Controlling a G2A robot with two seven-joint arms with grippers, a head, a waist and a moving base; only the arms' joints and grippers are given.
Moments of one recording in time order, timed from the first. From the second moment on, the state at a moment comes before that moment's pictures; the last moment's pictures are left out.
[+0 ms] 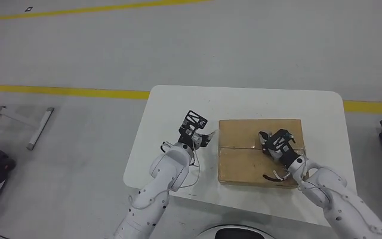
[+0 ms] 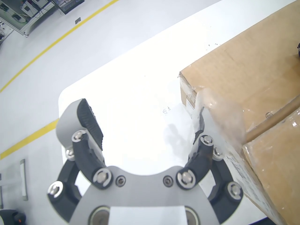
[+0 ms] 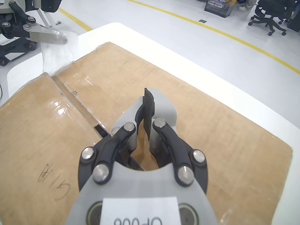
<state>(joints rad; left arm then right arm) 0.98 -1.28 -0.97 -1.59 1.46 -0.06 -0.50 -1.39 -1.10 1.32 -1.64 -1.26 -0.28 0.03</state>
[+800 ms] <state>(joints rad) 1.00 -1.30 -1.00 -1.60 1.49 -0.06 -0.49 -1.47 -1.10 1.39 -1.72 -1.23 -0.38 0.03</state>
